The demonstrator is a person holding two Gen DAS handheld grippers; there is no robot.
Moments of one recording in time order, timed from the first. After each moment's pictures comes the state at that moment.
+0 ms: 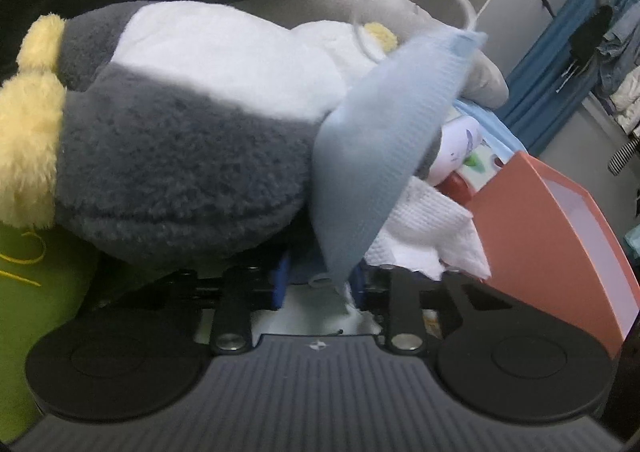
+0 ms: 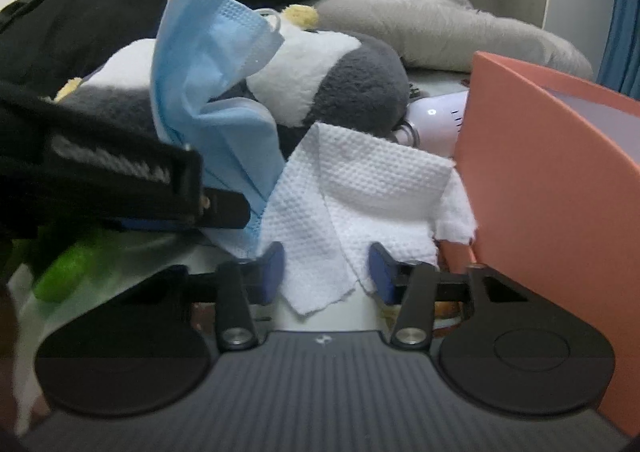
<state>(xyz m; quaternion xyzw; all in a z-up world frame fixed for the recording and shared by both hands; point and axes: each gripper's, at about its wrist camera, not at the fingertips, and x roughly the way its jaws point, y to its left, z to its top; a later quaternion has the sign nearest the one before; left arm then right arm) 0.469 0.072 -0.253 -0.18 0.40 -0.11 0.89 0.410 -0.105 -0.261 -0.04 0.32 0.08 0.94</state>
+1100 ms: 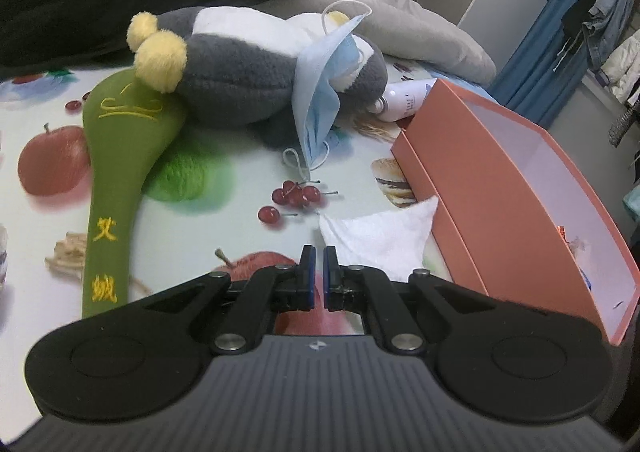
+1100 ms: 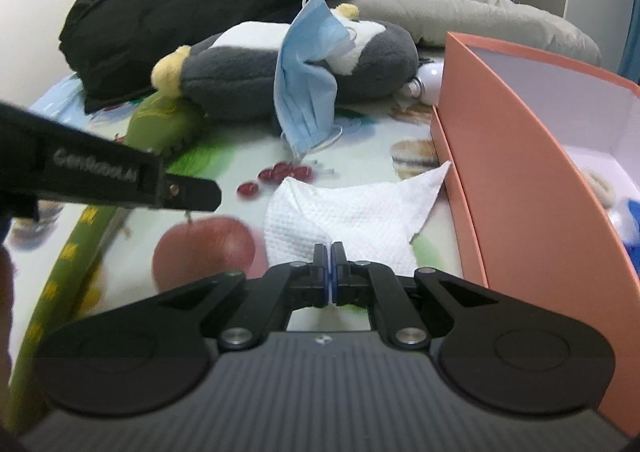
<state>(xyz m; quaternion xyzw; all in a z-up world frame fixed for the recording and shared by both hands) 0.308 0.060 -0.206 -0.14 0.40 -0.09 0.90 0.265 -0.126 -0.228 -0.04 0.35 0.14 0.93</state>
